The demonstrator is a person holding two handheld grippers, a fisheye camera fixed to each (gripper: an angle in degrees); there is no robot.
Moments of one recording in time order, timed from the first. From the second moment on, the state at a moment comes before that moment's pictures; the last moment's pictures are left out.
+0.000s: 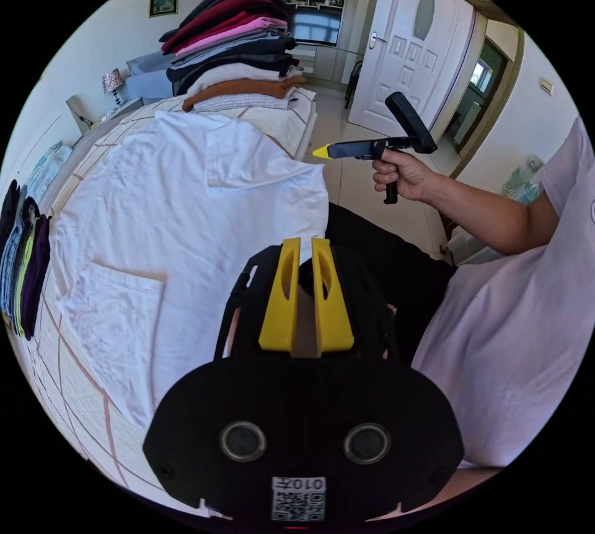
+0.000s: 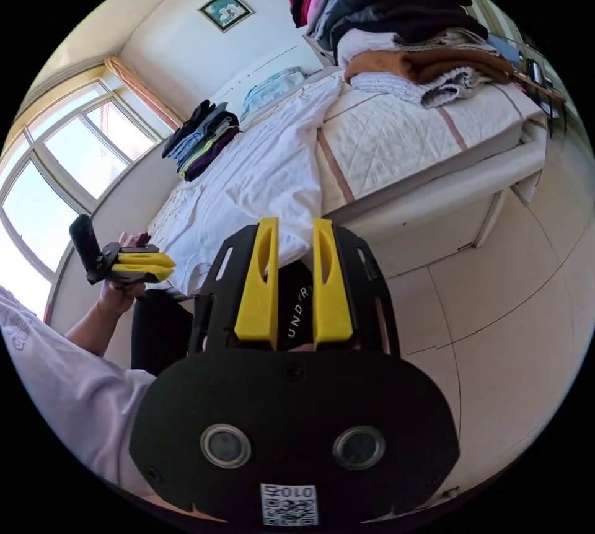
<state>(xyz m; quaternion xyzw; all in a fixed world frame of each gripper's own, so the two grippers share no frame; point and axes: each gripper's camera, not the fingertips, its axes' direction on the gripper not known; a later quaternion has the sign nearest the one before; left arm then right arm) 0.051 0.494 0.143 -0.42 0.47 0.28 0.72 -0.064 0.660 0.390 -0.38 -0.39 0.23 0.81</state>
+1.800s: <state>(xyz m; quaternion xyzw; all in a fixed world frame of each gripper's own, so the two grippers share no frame) 0.045 0.637 0.018 -0.26 0.21 0.71 0.62 -0.233 0.619 0.335 -0.32 -0.48 -0.32 0.75</state>
